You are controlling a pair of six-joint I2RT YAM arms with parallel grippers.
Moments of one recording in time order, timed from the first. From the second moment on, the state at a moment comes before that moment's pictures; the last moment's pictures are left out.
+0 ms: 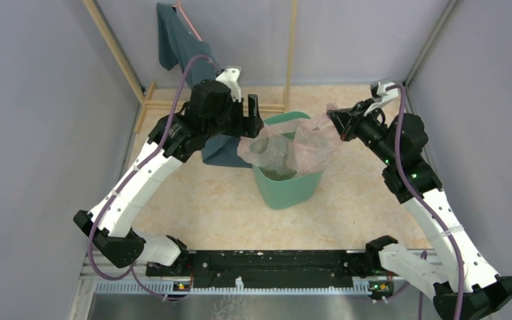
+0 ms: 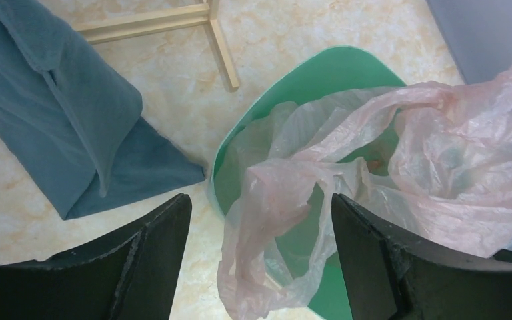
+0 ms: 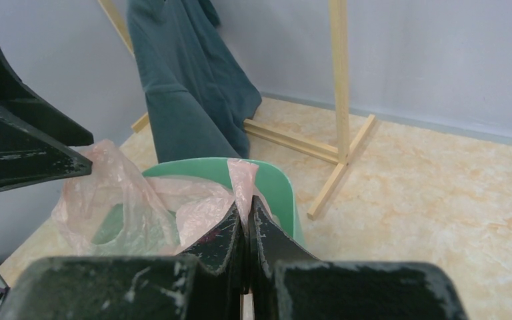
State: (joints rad) left arm -0.69 1.36 1.69 -0.81 -0.10 -0.37; right arm 0.37 0.90 1.04 -0.12 -0.21 0.25
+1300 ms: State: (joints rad) left arm -0.69 0.45 0.64 -0.21 0.38 -0.21; right arm 0.11 1.29 1.18 -0.18 -0.51 0.52
